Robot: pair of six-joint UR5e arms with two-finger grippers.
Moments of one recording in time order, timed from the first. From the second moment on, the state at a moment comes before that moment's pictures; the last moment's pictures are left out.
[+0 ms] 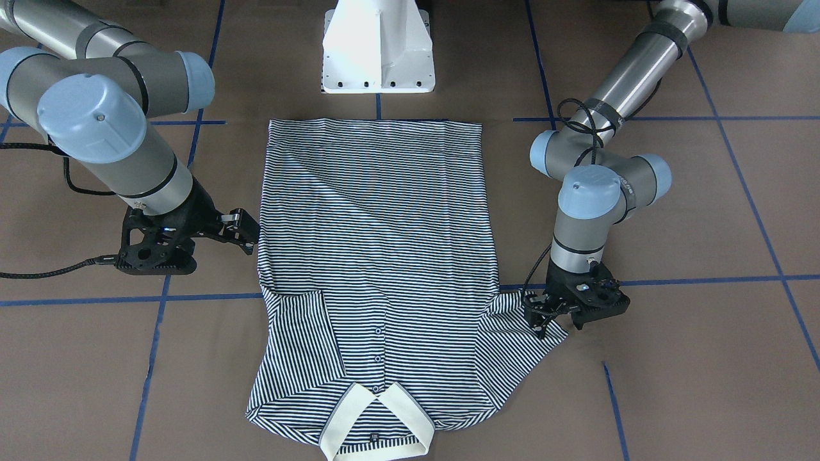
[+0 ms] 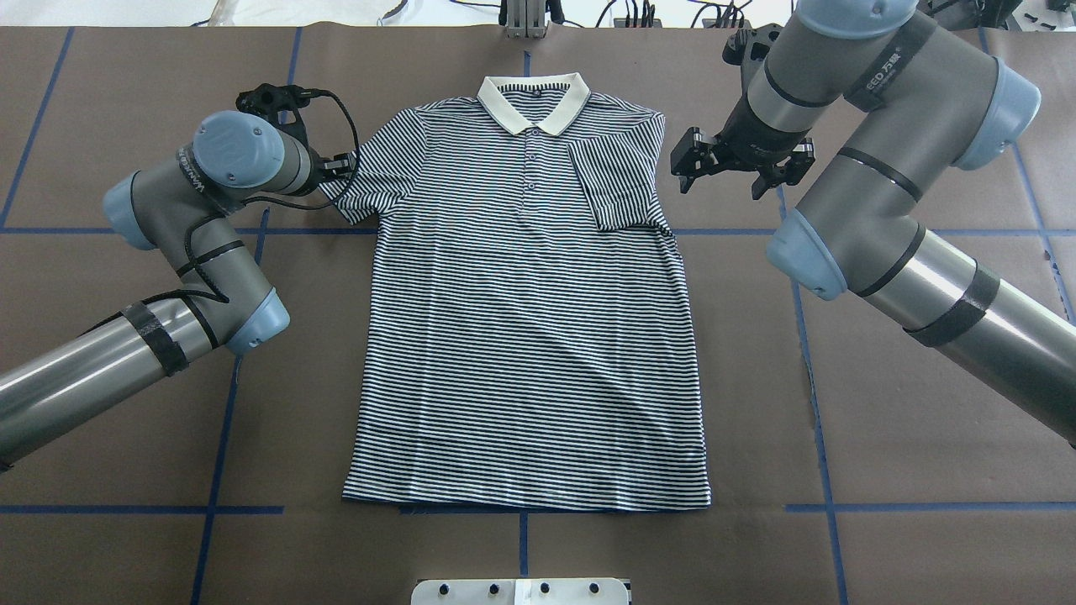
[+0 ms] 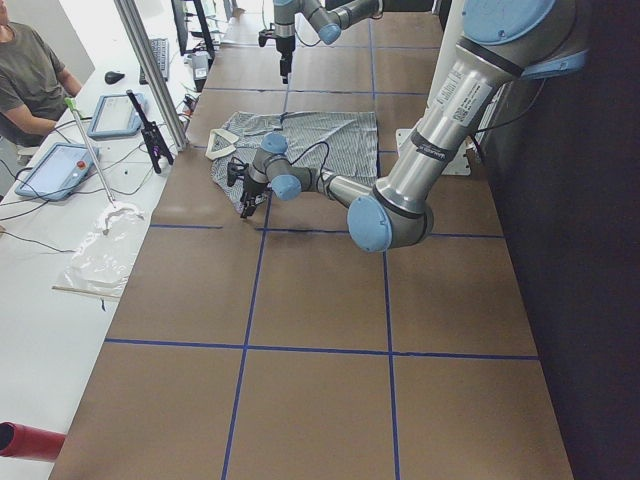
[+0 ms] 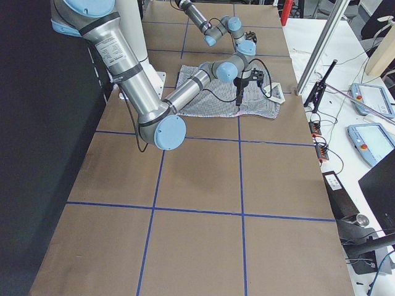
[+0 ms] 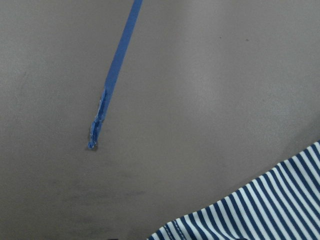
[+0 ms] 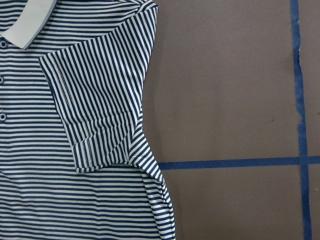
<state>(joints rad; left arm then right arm) -0.77 -2.18 -1.19 -2.17 -1.63 -1.22 0.89 -0.98 1.65 -1.59 2.15 0.97</state>
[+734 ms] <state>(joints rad) -0.77 -2.19 -1.19 -2.17 -1.63 -1.22 0.89 -0.98 1.64 -1.58 2.15 0.97</state>
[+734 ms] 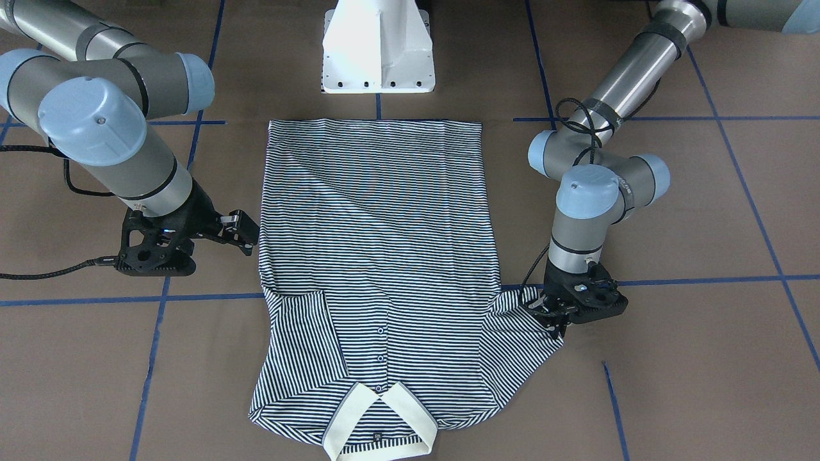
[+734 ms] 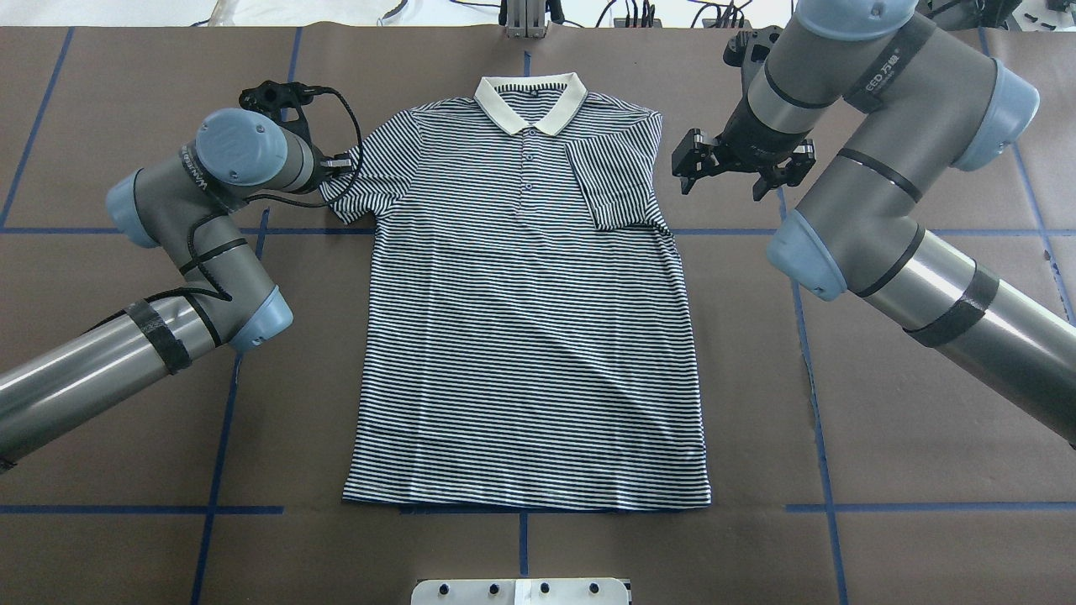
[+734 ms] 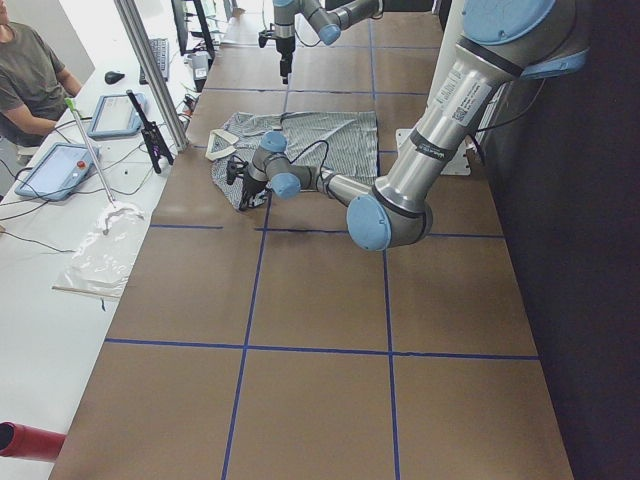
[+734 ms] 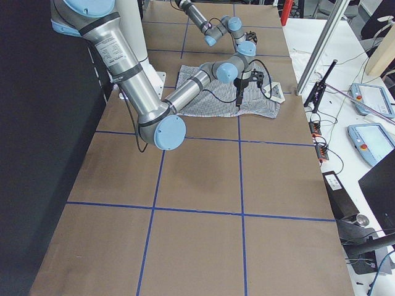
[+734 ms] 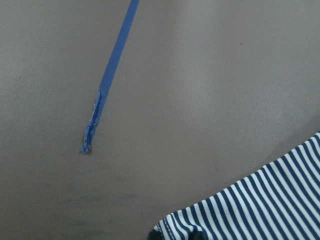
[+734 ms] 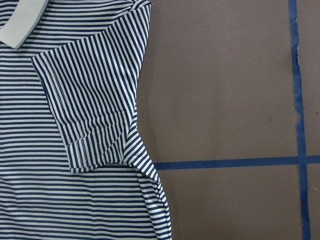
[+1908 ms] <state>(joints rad) -0.76 -2.37 -1.28 -1.90 -1.65 -1.32 0.89 -0.99 1.62 -1.58 2.15 0.96</state>
